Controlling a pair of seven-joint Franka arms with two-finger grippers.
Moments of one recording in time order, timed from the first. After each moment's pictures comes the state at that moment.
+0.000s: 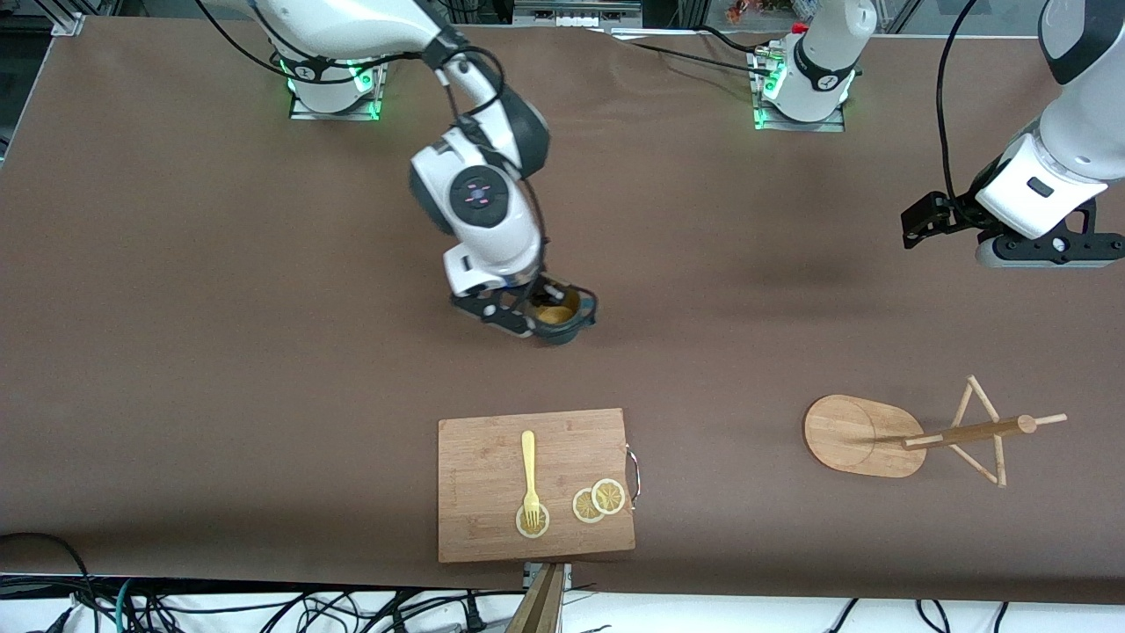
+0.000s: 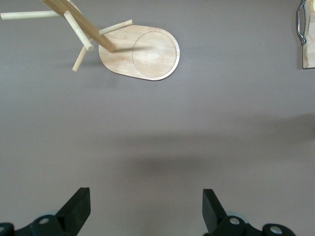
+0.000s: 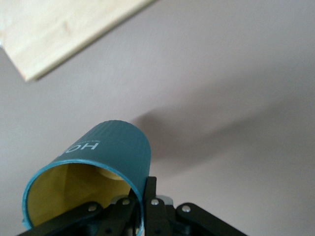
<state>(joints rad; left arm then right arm) -0.01 0.00 -0.07 -1.74 0.04 1.69 -0.09 0.68 0.68 0.08 -1.41 0.05 2.14 1.17</state>
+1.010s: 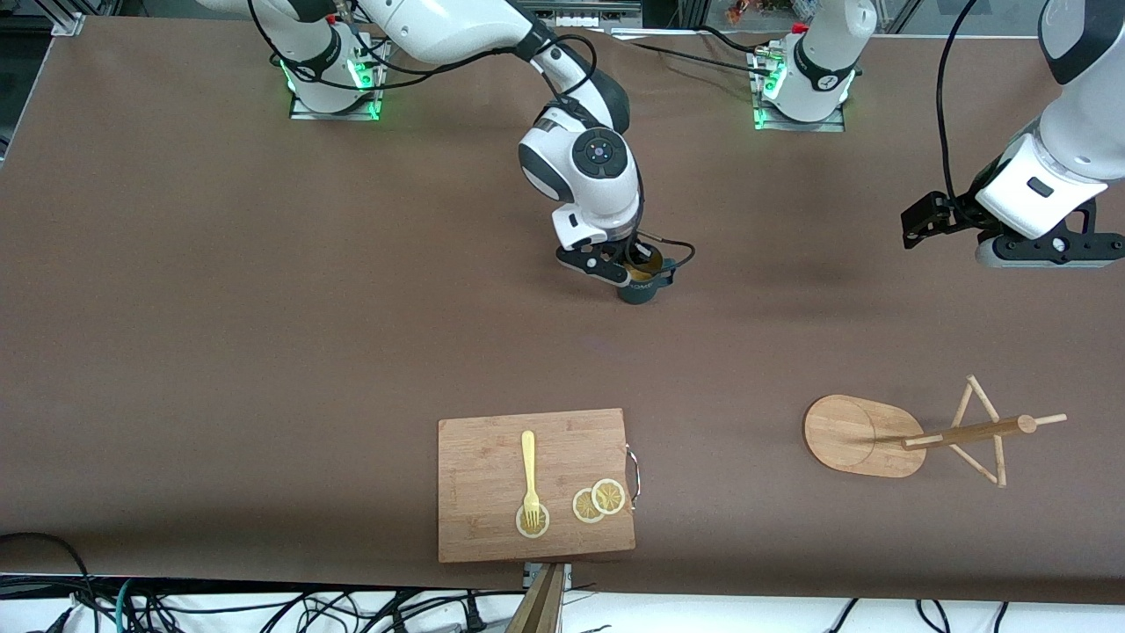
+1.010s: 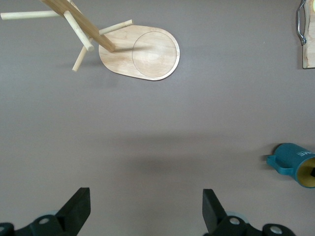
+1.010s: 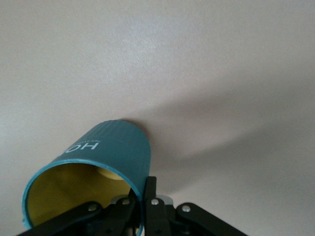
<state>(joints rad) -0.01 0.00 -0.07 -1.74 0.04 1.69 -0.09 0.87 0.84 0.08 -1.32 0.05 2.28 1.34</state>
